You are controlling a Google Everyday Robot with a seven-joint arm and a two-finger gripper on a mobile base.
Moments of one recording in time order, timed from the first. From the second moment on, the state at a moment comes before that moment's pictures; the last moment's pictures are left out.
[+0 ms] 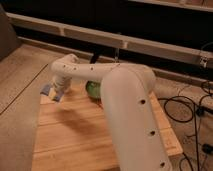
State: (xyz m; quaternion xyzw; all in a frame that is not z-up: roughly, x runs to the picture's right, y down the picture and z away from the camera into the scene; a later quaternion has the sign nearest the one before) arm -0.287 0.019 0.841 -0.33 -0.09 0.39 0.85
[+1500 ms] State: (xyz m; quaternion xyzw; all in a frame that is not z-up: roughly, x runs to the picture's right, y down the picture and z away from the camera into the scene) arm -0.258 -0.125 0.845 -0.16 -0.13 0.38 0.90
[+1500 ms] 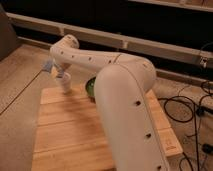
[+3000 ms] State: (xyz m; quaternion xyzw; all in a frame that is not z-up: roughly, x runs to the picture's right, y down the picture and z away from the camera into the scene) arm -0.266 -0.101 0.940 -0.22 -0.18 0.41 0.87
